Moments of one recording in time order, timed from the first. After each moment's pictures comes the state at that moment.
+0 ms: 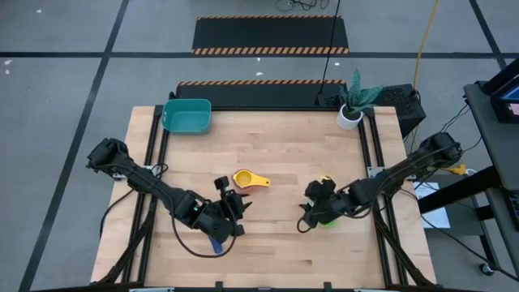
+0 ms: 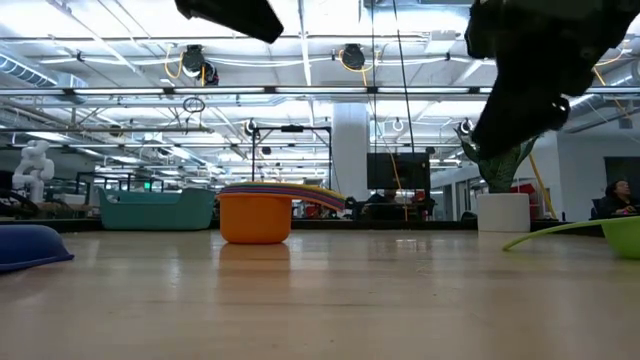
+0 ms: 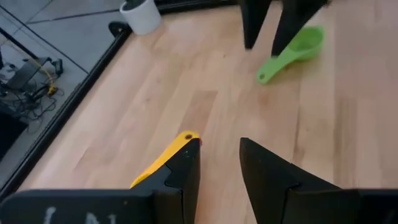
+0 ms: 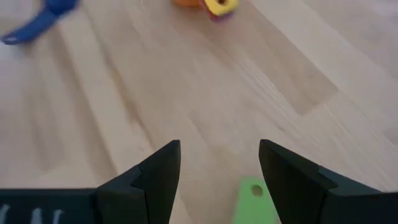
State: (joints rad) left arm -0.52 1.62 1.22 -0.47 -0.80 -0.39; right arm 0.46 1.34 0.76 -0.45 0.44 0.96
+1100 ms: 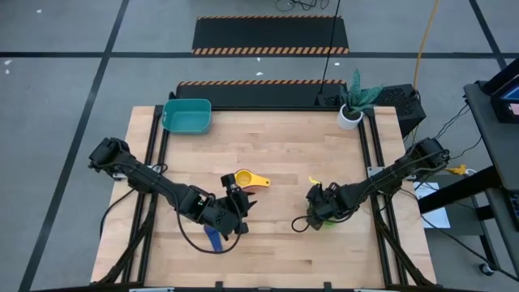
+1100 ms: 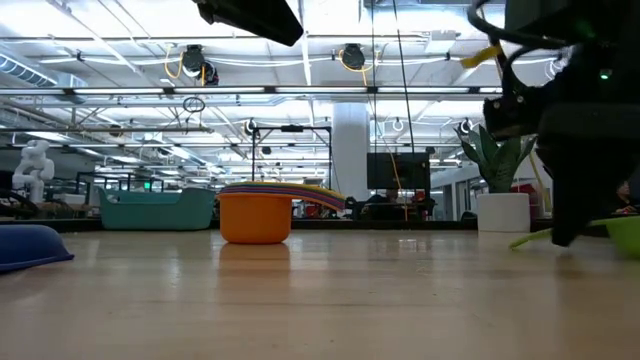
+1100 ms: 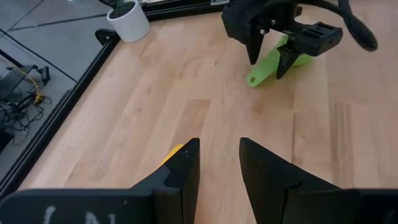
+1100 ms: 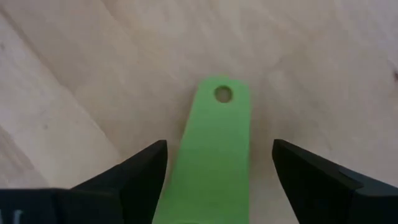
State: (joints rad) left arm -0.47 1.62 1.22 -0.39 -0.72 -0.28; right arm 0.43 1.52 0.75 -0.65 0.20 1.09
